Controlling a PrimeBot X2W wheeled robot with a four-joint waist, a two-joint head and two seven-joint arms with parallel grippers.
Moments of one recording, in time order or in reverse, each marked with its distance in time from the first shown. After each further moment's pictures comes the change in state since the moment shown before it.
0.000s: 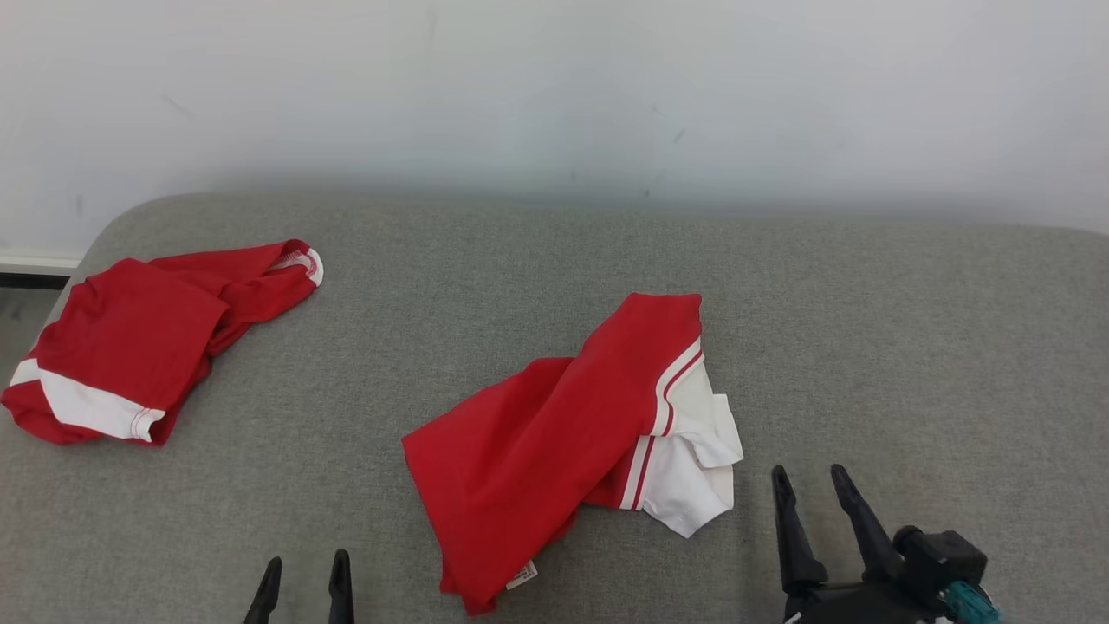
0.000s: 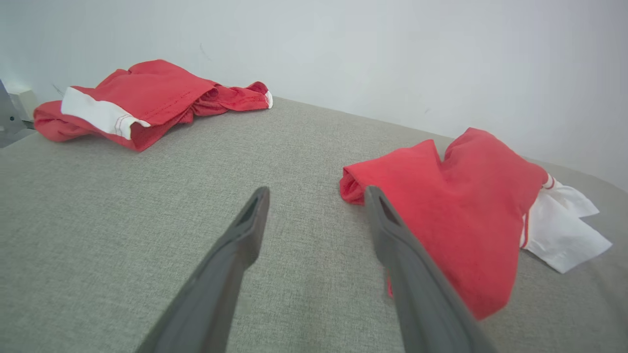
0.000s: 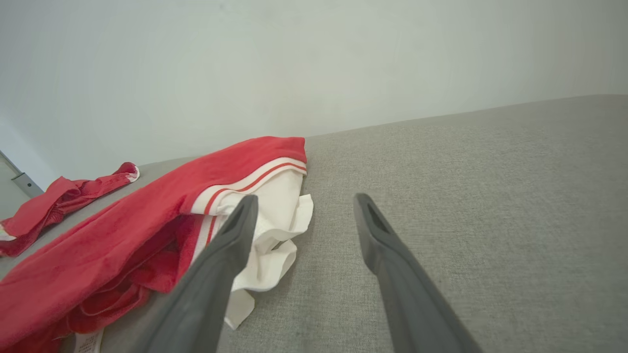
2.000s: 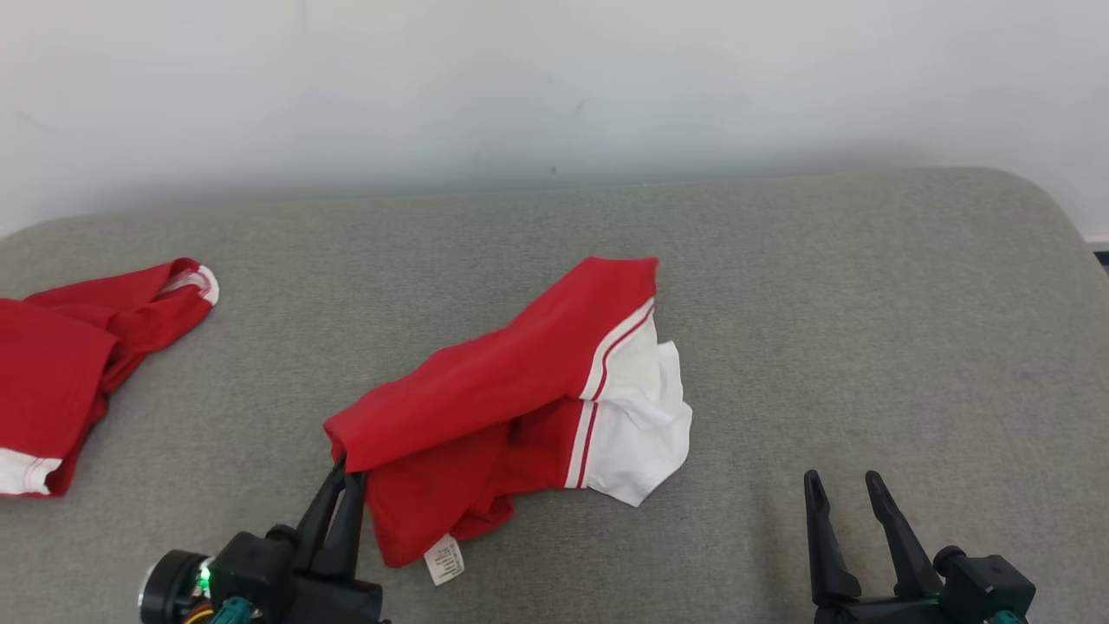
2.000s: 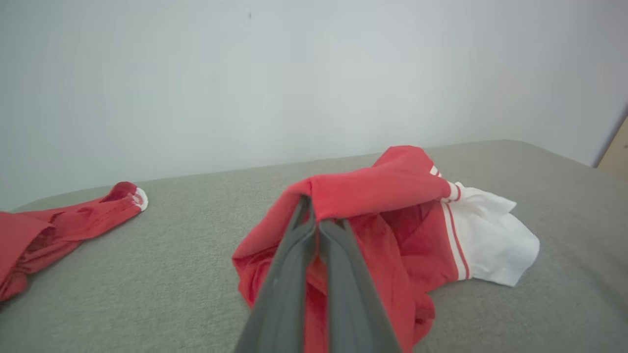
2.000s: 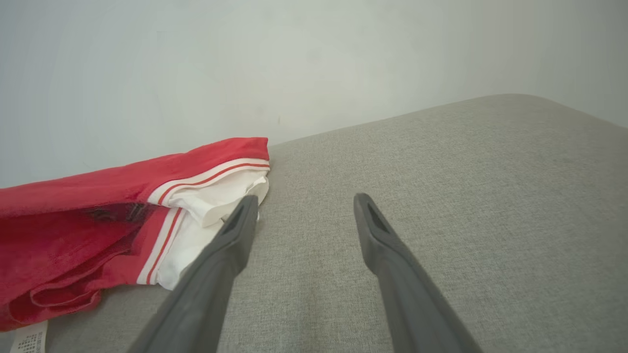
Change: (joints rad) left arm -0.229 0.122 -0.158 0.011 0.070 0.000 0.019; right arm 0.064 0.000 -0.027 -0.110 0.005 0.000 0.000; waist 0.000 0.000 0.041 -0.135
